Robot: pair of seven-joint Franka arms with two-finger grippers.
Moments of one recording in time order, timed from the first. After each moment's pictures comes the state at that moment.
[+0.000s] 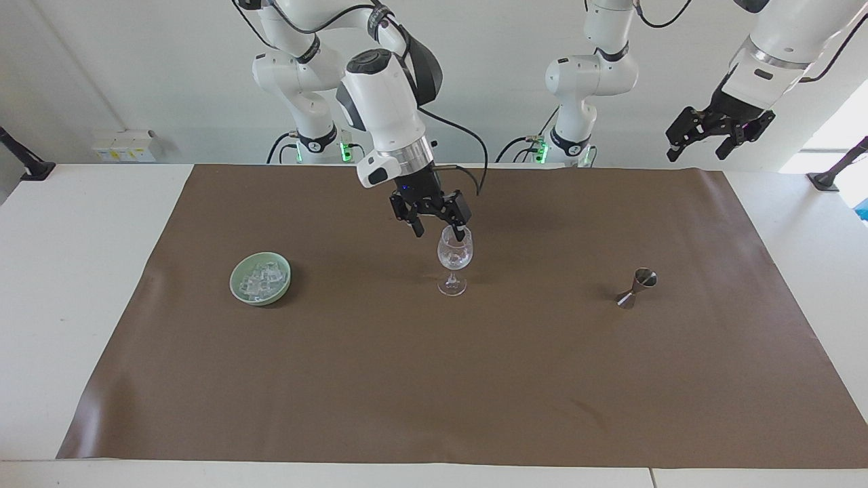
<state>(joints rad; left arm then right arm) 0.00 -0.09 -0.02 -1.56 -0.02 1.43 -0.05 0.10 0.15 0.41 -1.82 0.01 2.34 0.94</state>
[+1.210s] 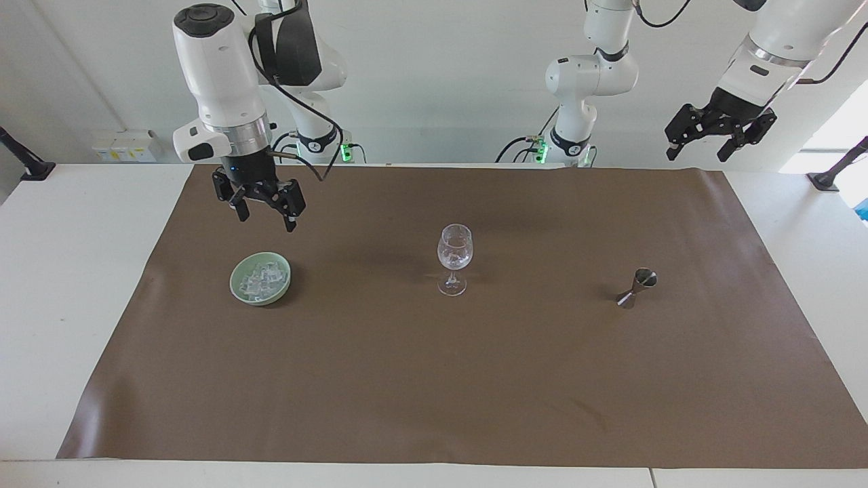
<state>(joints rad) 0.00 -0.09 -0.03 -1.56 -0.02 1.44 0.04 0.08 -0.03 0.02 -1.76 -0.06 1.87 0.37</state>
